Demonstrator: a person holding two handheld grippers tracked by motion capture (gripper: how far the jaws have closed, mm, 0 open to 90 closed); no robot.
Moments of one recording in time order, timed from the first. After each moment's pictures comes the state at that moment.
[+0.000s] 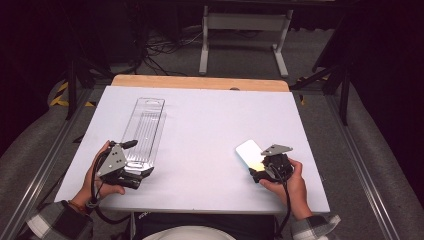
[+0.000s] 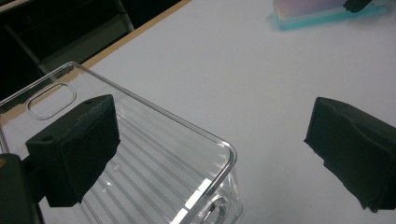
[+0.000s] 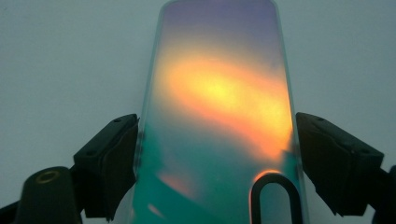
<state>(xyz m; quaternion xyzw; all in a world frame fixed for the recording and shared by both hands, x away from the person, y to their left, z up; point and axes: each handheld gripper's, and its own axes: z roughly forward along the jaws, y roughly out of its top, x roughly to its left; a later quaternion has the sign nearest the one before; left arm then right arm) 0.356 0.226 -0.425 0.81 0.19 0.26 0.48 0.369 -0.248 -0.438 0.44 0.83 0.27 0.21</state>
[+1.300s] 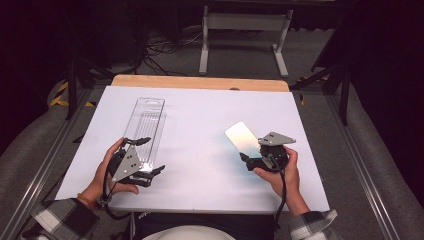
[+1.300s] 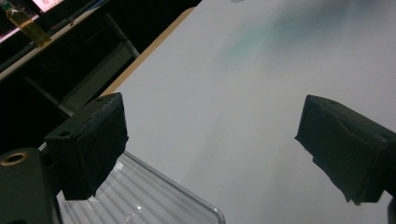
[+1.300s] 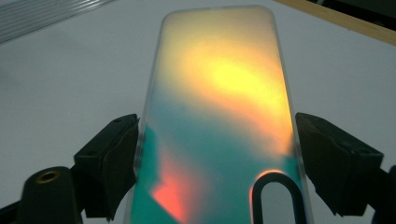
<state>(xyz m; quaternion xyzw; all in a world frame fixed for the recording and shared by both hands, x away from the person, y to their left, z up) 0.354 0.191 -0.412 0.82 0.10 0.33 0.46 0.379 -0.229 -0.400 0.39 0.80 0.39 0.24</state>
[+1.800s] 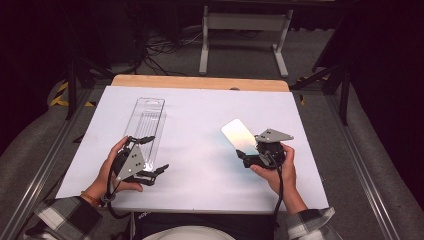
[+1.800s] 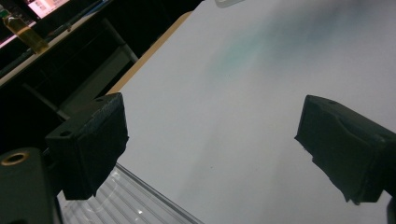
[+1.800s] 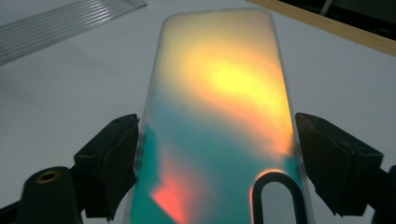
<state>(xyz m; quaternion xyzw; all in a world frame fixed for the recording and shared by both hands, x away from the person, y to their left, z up) 0.357 0.184 -0.409 0.82 0.09 0.33 0.46 0.384 -0.220 -0.393 0.38 0.80 0.40 0.24</state>
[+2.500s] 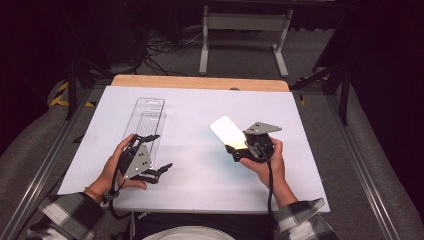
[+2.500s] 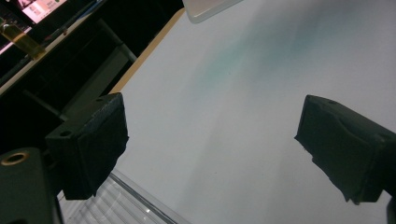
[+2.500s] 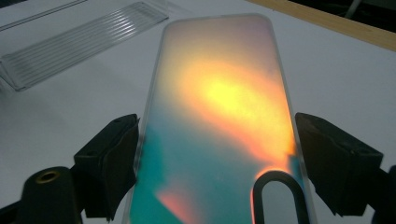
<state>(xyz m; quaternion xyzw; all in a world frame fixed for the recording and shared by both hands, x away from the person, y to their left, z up) 0.363 0.172 -0.409 0.83 0.07 0.34 0.43 0.404 -0.195 -0.390 0.37 0.80 0.42 0.20</state>
